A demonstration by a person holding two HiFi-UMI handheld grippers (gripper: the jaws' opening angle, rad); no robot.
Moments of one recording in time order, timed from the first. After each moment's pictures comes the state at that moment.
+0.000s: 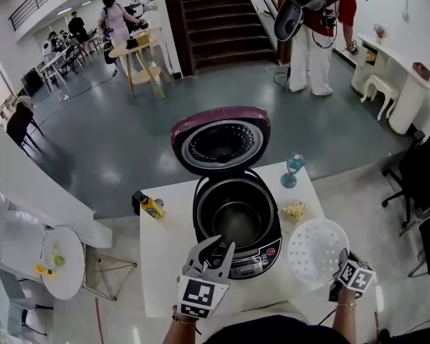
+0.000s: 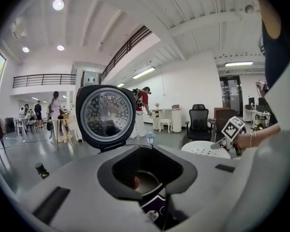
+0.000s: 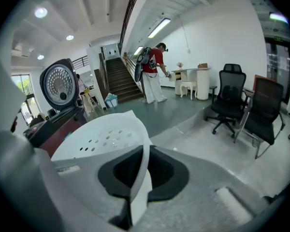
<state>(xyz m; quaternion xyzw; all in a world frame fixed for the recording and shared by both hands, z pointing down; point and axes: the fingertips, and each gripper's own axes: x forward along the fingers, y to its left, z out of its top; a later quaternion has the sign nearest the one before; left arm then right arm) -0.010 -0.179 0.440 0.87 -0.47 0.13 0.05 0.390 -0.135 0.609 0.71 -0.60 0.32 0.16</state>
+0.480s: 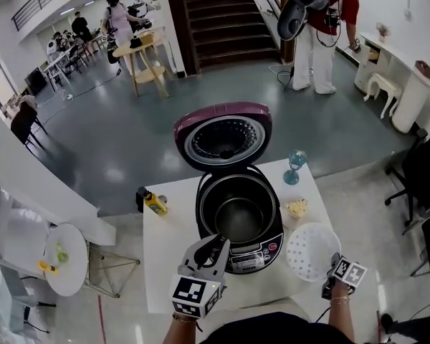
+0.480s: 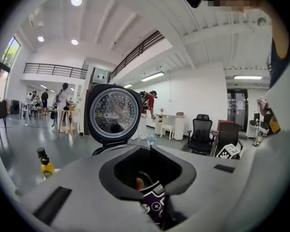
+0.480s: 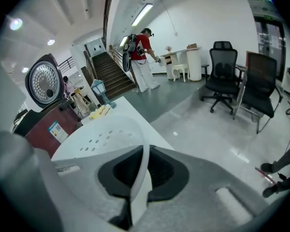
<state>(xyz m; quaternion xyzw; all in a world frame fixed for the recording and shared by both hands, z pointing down) -0.022 -0.167 0.431 0.86 -0.49 0.07 0.11 0.391 -0.122 0.691 0.71 -0.56 0.41 0.14</state>
